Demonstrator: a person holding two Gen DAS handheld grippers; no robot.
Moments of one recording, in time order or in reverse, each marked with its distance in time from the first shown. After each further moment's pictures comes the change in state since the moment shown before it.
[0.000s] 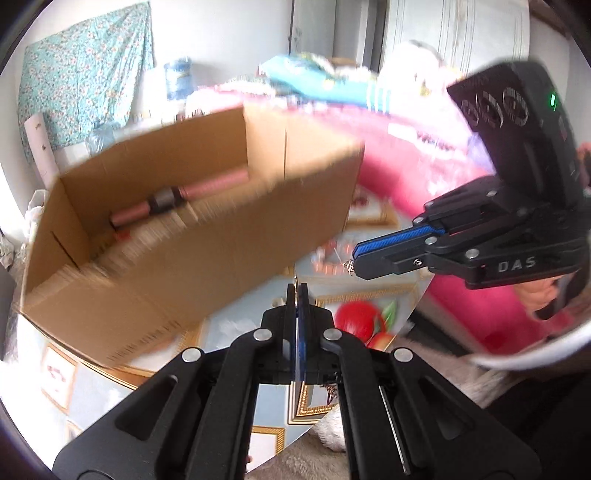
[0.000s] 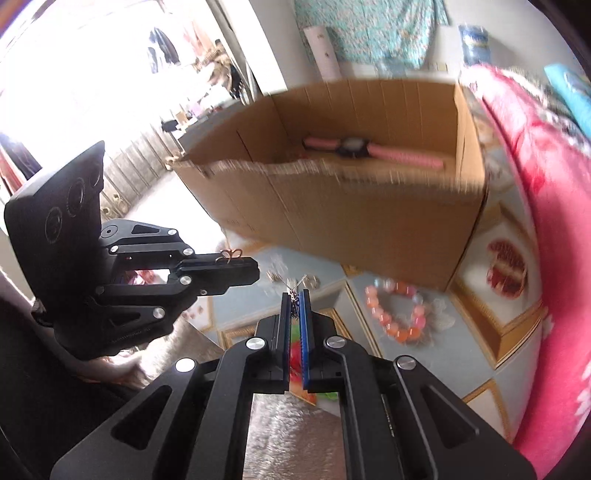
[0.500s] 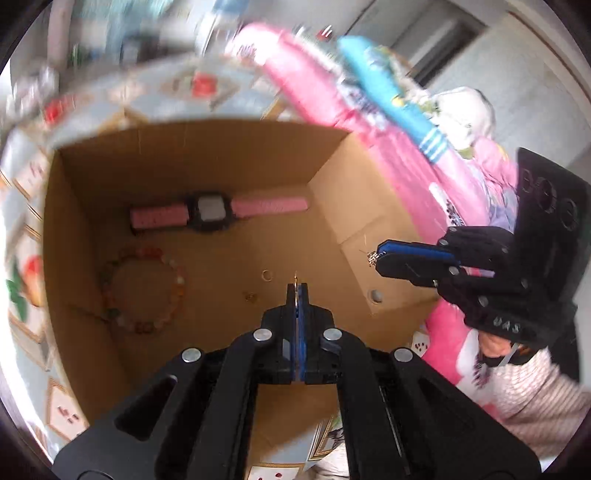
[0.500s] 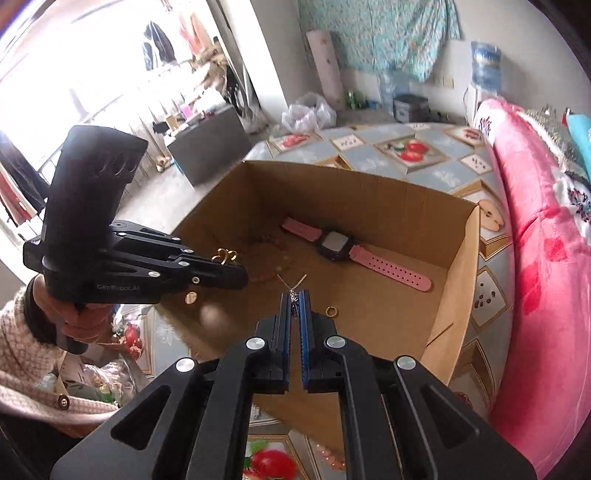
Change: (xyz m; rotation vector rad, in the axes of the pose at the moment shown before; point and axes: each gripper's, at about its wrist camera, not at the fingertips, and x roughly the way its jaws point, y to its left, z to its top) left arm 0.075 0.166 0.105 -0.463 0.300 -0.194; right arm 0.064 -0.048 0.156 0.015 0.142 -0.042
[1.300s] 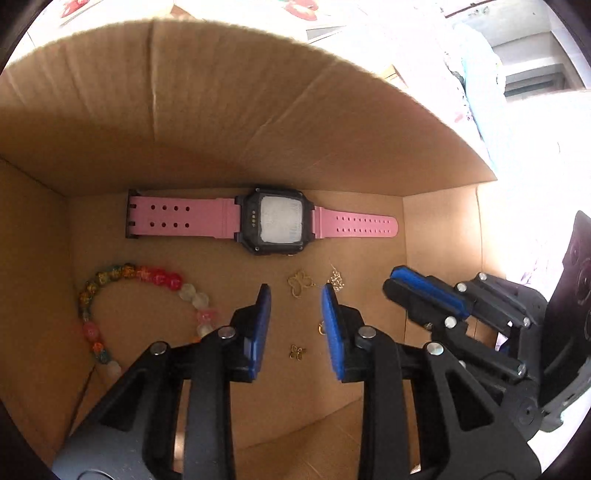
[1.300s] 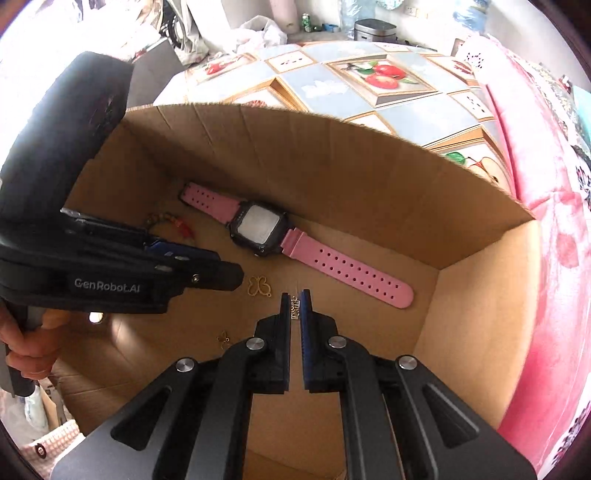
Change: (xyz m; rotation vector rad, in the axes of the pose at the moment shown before) left arm 0.084 0.053 0.037 -0.299 0.199 0.060; right arm 0.073 -0.023 0.029 0.065 0.231 -0.199
